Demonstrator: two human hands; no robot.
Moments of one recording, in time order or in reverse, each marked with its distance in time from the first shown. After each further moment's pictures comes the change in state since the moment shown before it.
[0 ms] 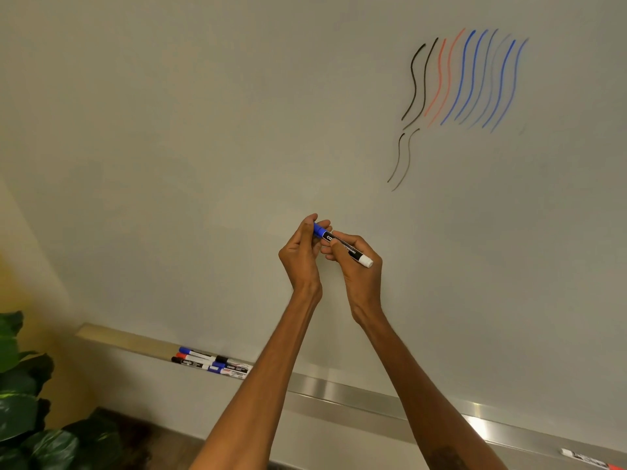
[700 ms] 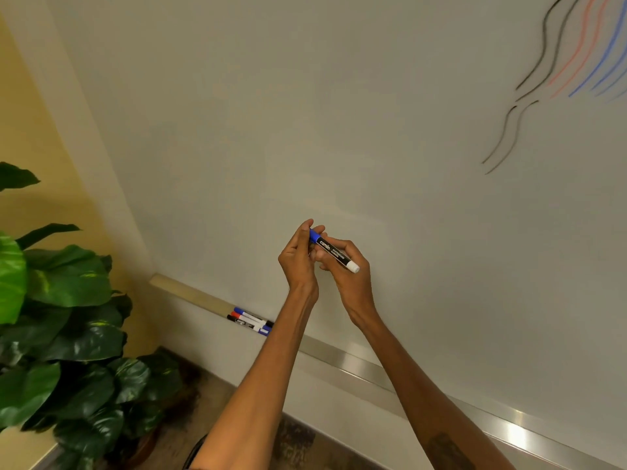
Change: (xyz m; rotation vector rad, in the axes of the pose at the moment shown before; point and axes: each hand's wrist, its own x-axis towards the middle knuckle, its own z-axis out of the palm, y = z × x) left_hand 0.023 0.014 -0.130 0.005 0.191 -0.033; right_hand -0.046 0.076 0.088 -0.026 -0.266 0.160
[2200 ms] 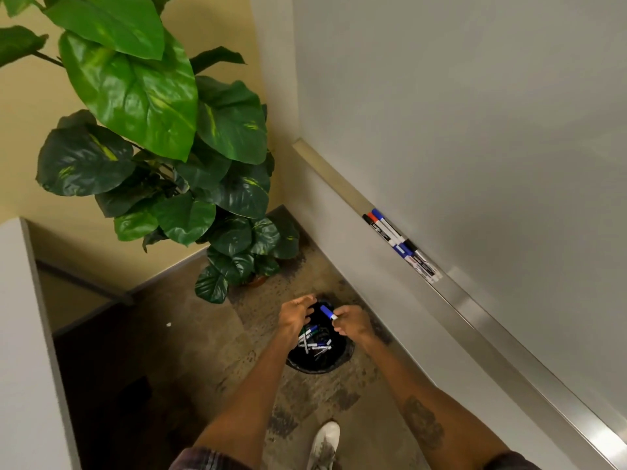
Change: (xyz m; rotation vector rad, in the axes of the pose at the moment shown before) left_hand -0.058 -0.070 -0.443 0.553 0.617 -0.713; right_hand -0.181 0.338 0.189 -0.683 -0.788 0.976
